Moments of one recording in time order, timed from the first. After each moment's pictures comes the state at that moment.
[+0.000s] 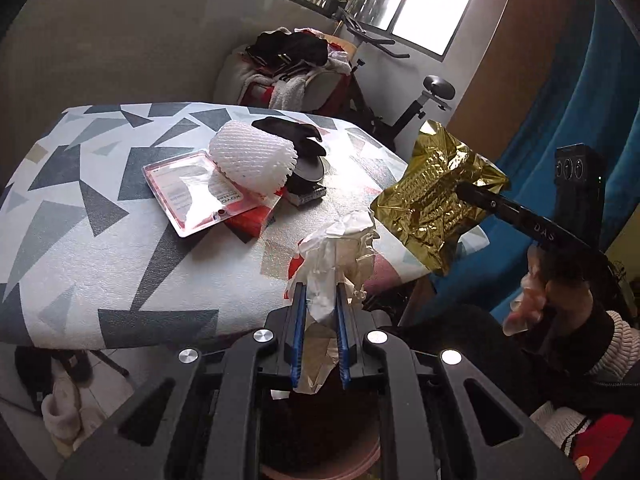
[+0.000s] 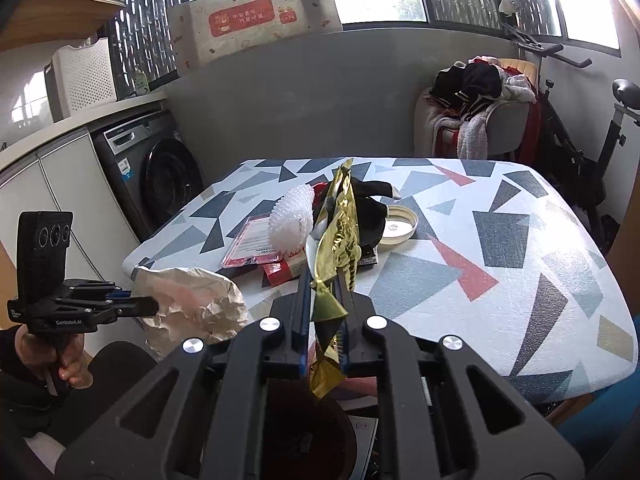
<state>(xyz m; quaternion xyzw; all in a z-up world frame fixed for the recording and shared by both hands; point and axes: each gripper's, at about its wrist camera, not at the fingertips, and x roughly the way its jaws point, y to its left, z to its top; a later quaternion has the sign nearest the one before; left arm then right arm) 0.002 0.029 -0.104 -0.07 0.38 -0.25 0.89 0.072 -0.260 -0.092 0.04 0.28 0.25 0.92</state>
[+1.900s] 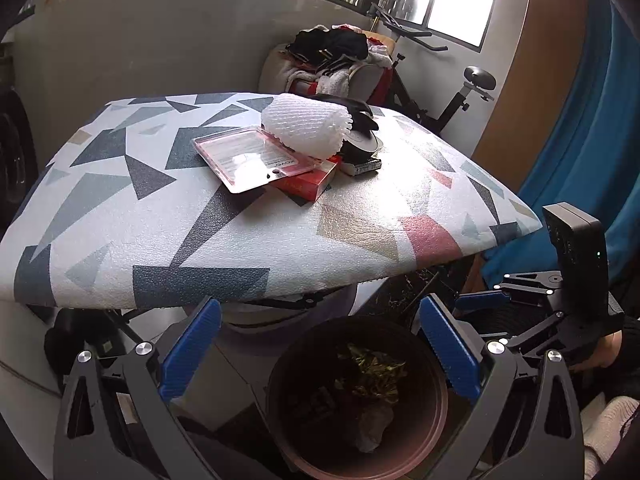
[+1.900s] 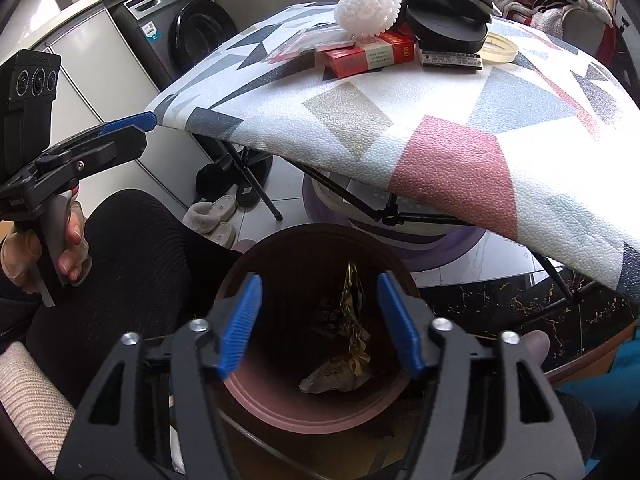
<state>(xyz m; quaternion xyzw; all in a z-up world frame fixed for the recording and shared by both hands) -0.012 0.040 -0.147 -0.04 0.38 -0.16 0.91 0.053 -0.192 -0.219 -0.04 0.48 0.32 0.81</state>
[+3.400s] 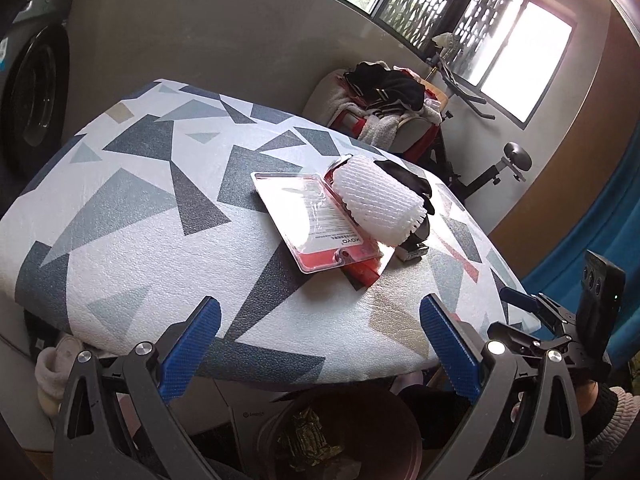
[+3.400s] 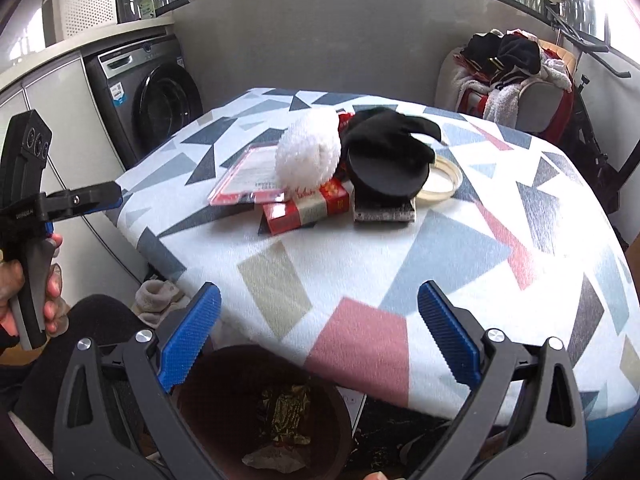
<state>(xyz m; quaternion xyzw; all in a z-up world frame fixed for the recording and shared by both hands) 0.053 0.111 -0.120 -0.17 0.36 -0.10 0.91 0.128 -0.188 -0.144 -0.05 0.36 0.27 0.89</state>
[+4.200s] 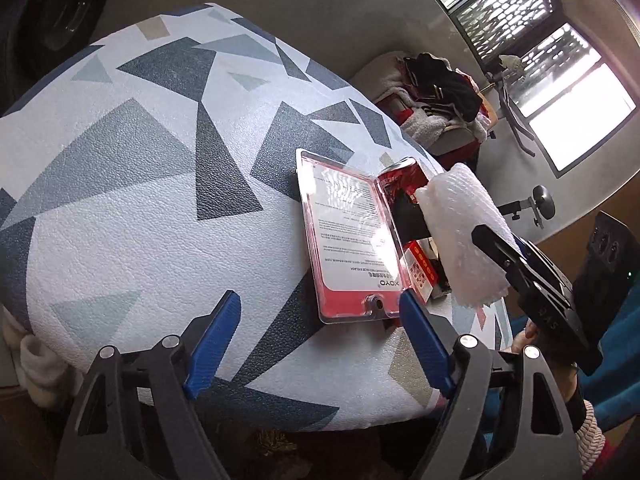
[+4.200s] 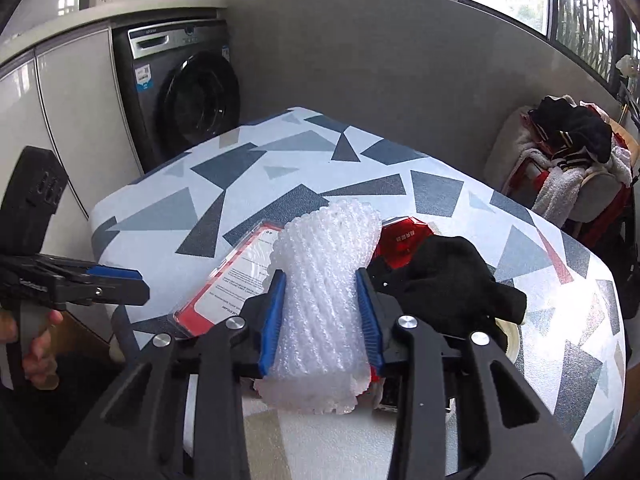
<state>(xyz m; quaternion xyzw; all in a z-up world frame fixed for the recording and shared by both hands) 0.124 0.147 -0.158 -0.31 0.44 -0.07 0.84 0.240 -0.100 -0.112 -0.12 0.32 0.34 0.88</state>
